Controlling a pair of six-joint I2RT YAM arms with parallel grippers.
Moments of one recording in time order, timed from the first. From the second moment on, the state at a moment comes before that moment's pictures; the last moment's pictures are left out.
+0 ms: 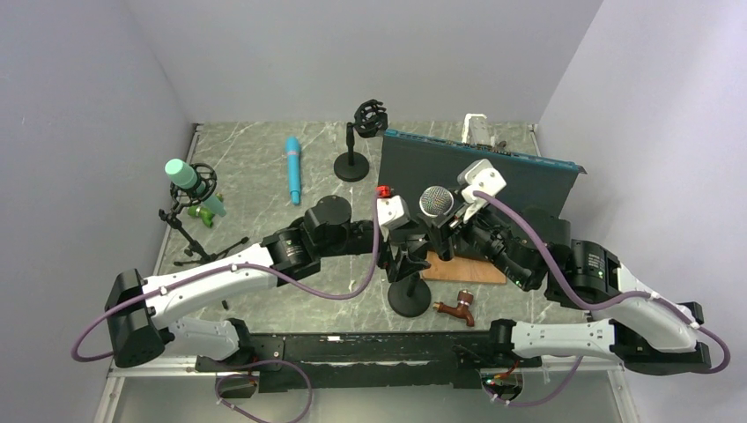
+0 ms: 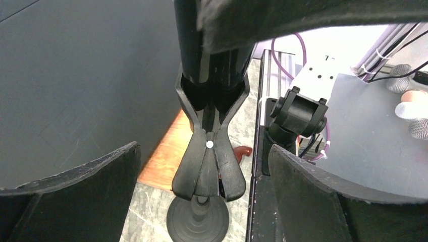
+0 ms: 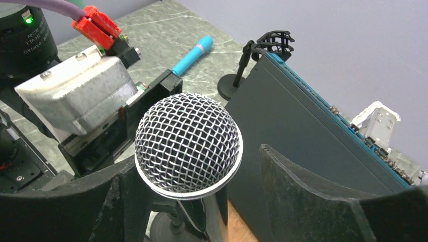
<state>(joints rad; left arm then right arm) -1.08 1.24 1.03 0.12 0.34 -0.06 1.28 0.86 1.38 -0.68 0.62 -0.06</state>
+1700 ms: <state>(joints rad) -1.08 1.05 1.02 -0.18 -0.15 0.03 1.28 0.76 1.38 -0.57 0.78 -0.13</state>
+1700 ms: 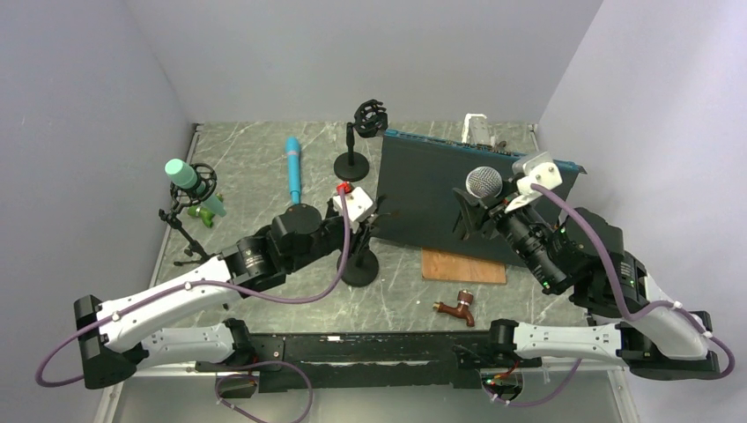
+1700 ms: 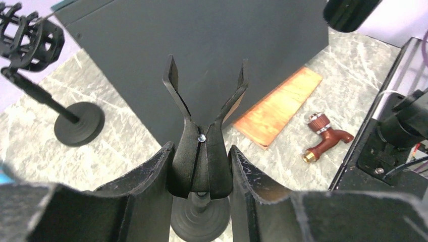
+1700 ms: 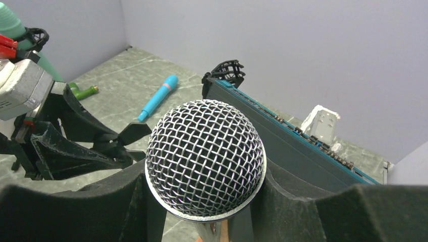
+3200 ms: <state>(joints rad) -1.09 0.92 0.74 -0.11 -0.28 -0.31 1.28 0.79 1.30 -0.48 0.69 -0.10</state>
